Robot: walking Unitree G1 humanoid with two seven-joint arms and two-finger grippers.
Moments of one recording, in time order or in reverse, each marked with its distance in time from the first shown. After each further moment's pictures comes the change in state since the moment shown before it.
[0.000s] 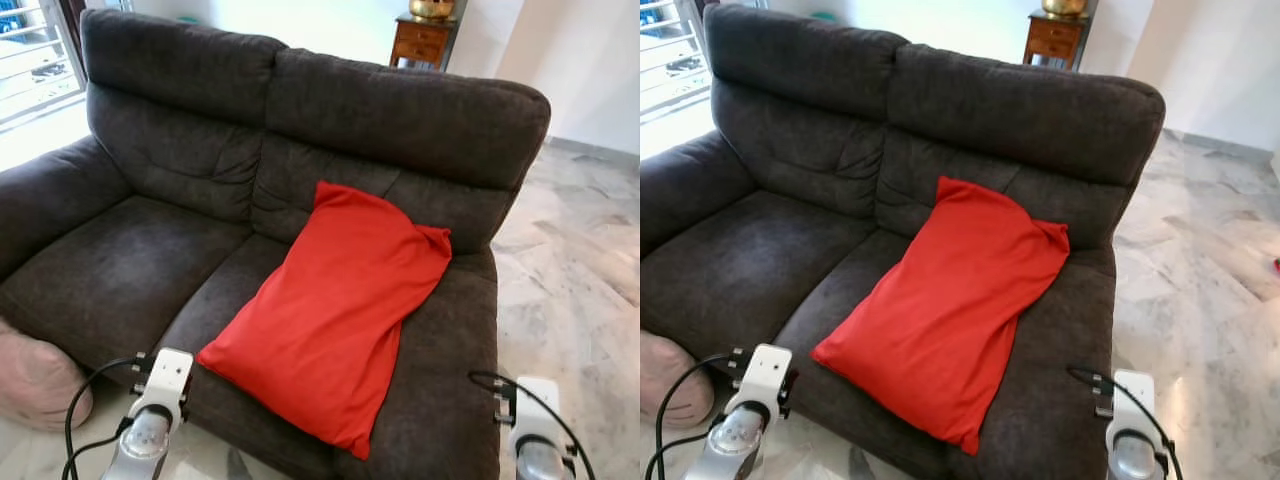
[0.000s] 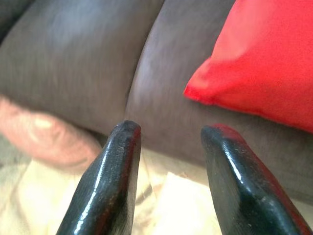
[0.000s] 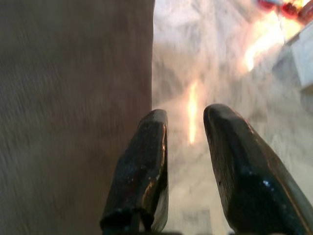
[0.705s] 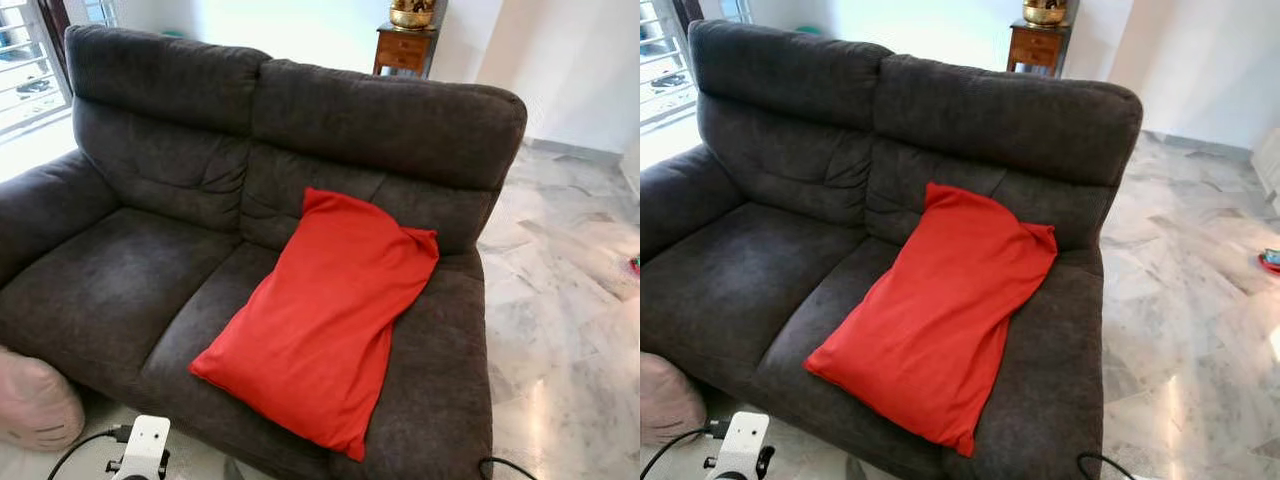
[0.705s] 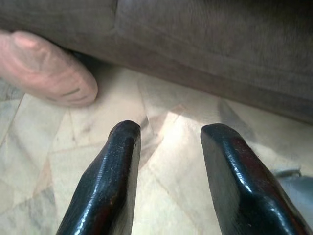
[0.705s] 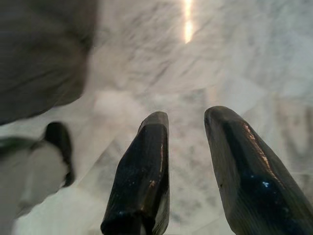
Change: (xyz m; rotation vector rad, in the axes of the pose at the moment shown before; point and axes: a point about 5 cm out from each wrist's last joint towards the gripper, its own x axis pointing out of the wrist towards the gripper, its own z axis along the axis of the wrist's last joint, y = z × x) left arm -0.028 -0.003 -0.073 -0.021 0.267 0.002; right arm -0.040 0.001 -0.099 0.001 0.411 0.002
